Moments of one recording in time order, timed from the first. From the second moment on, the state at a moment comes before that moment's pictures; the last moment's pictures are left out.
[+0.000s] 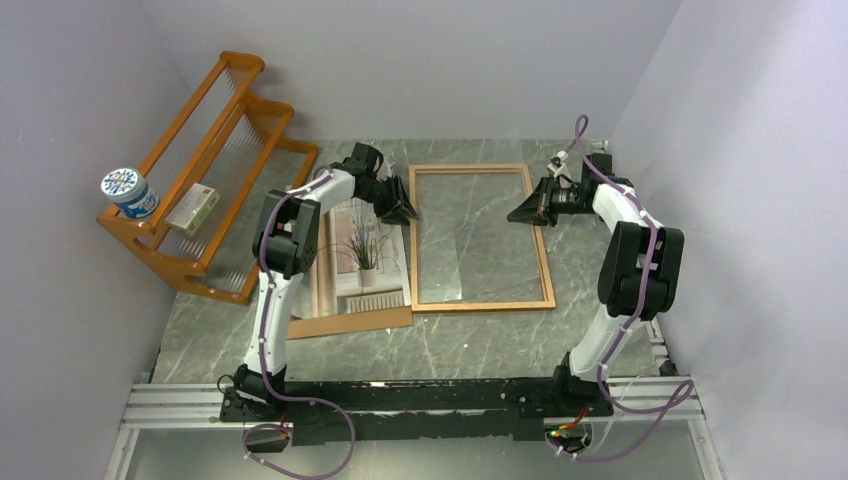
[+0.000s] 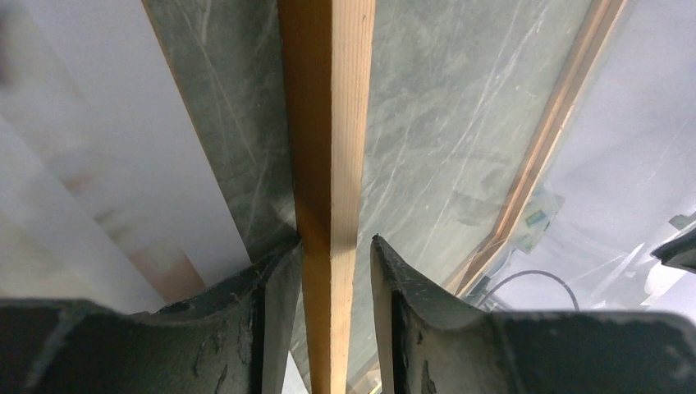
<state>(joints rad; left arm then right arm) -0.34 2.40 1.86 -0.50 0.65 -0.62 -0.16 1.83 1.32 -0.64 -1.04 0.25</state>
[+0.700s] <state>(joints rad) -0.34 2.40 1.87 -0.49 0.67 -0.62 -0.17 1.82 1.32 -0.71 -1.07 0.23</state>
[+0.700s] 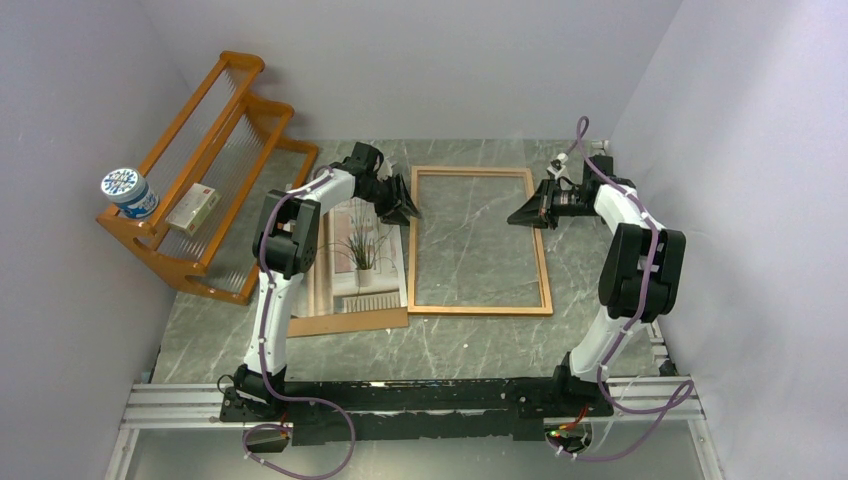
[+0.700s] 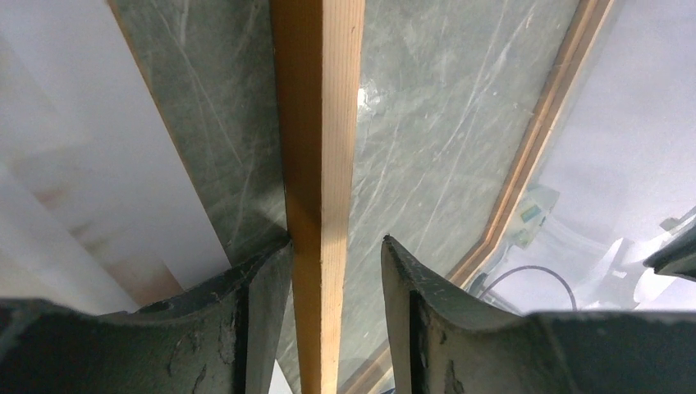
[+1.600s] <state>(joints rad) -0.31 2.45 1.93 -0.48 0.67 -0.55 -0.17 1.76 1.22 -0.69 -1.06 0.25</state>
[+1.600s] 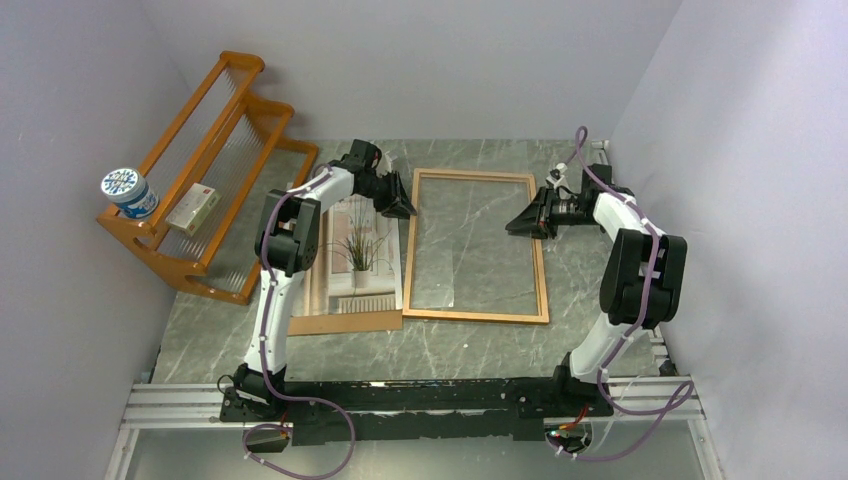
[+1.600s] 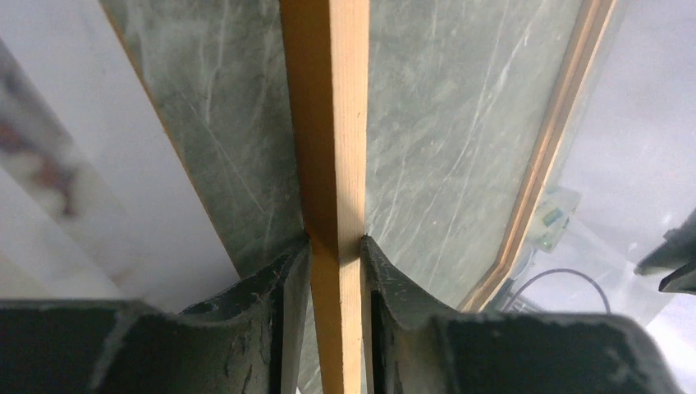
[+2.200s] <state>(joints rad) -0.32 2.45 1.94 -0.49 0.67 -0.52 -0.16 1.67 0.95 -0.24 -0.95 0.49</state>
